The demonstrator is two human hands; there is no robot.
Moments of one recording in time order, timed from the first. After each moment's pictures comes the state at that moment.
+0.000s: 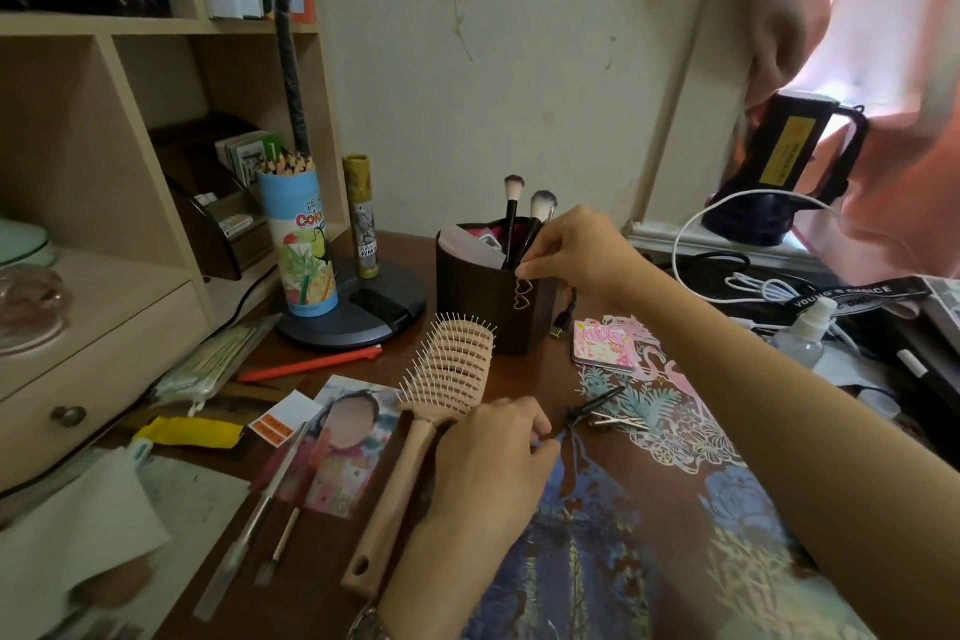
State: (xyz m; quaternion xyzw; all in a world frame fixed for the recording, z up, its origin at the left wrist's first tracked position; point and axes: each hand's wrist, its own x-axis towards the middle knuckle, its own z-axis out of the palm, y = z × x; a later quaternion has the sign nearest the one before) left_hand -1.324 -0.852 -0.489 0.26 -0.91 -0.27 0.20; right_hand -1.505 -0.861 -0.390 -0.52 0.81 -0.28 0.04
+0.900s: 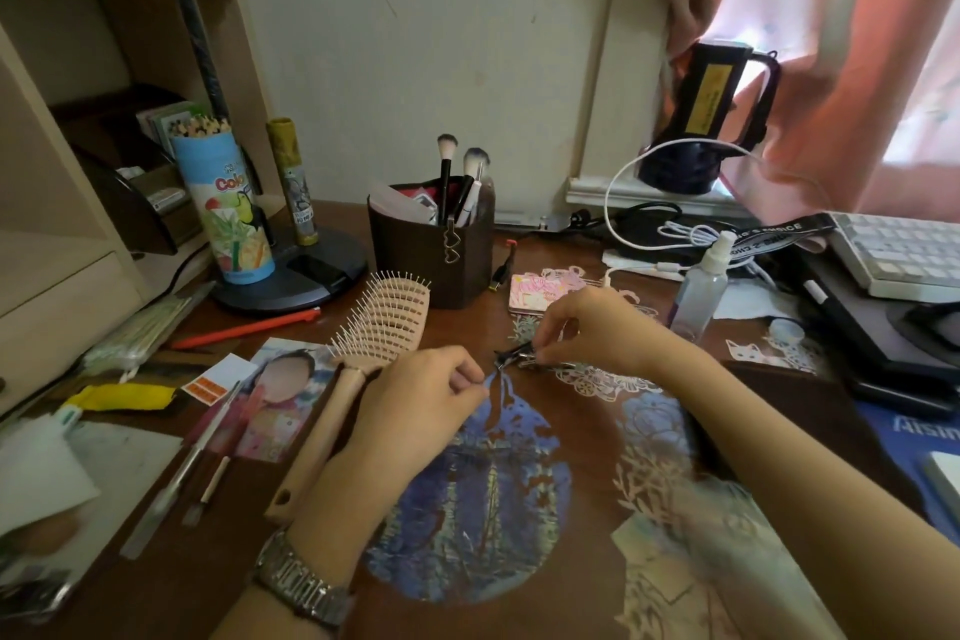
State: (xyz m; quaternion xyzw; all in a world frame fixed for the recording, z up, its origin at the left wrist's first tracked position) left_hand -1.325 -0.850 -0.489 0.27 -0.91 -0.29 0.15; right_hand -1.504 -0.740 -0.457 -0.54 0.80 -0.21 0.12
